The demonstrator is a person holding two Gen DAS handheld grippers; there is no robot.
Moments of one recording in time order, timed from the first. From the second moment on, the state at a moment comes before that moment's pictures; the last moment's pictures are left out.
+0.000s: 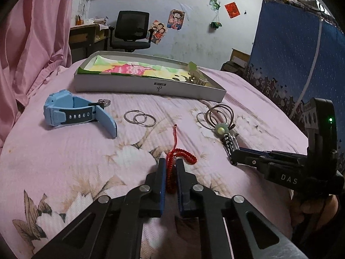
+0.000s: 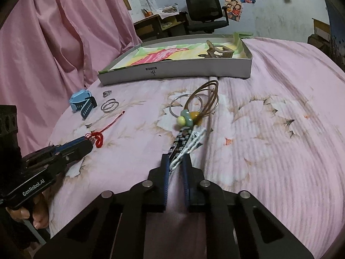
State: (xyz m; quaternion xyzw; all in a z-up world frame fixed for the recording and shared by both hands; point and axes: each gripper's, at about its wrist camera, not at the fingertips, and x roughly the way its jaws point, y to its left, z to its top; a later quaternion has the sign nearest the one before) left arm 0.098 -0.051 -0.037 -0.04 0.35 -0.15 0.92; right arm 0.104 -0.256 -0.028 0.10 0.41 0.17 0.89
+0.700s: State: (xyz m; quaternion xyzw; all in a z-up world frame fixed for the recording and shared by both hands) left arm 0.084 -0.057 -0.031 -0.04 0.33 -0.13 0.94; right arm 0.076 -0.256 -0.012 0.11 0.36 0.18 0.91
